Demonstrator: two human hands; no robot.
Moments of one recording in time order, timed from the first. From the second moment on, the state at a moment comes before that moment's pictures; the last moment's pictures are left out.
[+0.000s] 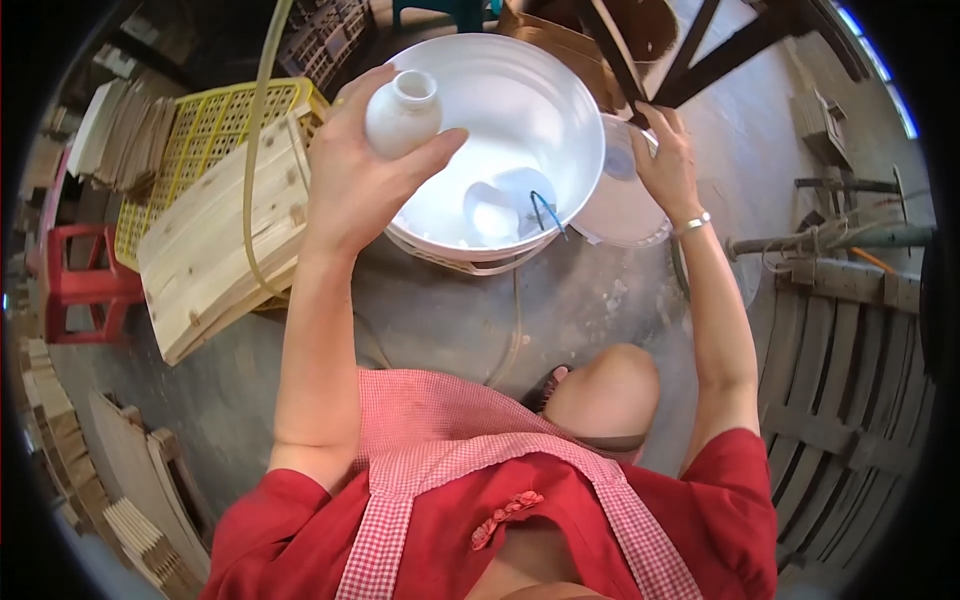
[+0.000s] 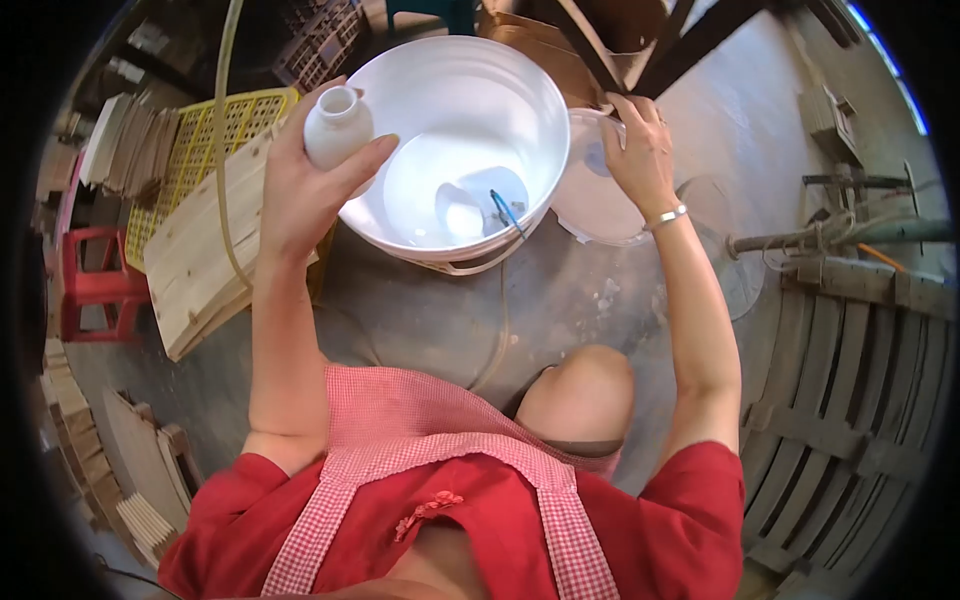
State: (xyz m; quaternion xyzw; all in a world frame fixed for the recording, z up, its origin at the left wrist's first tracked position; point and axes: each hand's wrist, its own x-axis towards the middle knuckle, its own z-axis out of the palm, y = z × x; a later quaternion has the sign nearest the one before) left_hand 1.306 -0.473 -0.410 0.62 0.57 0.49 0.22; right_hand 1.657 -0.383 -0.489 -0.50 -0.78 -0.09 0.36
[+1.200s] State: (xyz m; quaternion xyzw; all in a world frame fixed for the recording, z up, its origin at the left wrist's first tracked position) left_hand 1.248 -0.467 -0.403 0.50 0.46 0.64 0.35; right_hand 1.497 -0.371 -0.430 -0.31 -0.85 0.16 -0.38
